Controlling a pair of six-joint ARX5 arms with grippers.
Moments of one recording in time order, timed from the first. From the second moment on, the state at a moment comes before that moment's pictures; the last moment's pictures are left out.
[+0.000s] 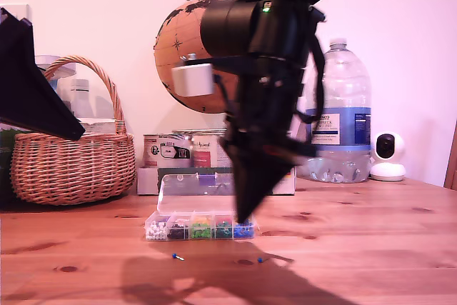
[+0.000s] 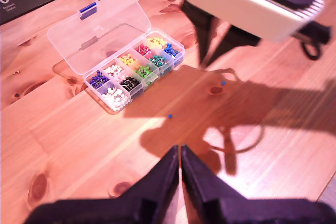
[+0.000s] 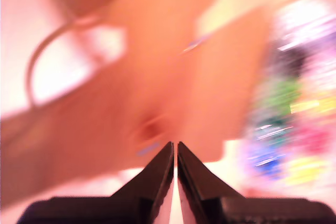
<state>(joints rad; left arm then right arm) -0.76 0.77 0.41 -0.24 0.02 -0.02 0.75 1.88 1.31 -0.84 -0.09 -1.17</state>
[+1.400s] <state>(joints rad) -0.76 0.77 0.41 -0.24 0.06 -0.02 0.75 1.96 1.31 -0.80 -0.02 -1.20</state>
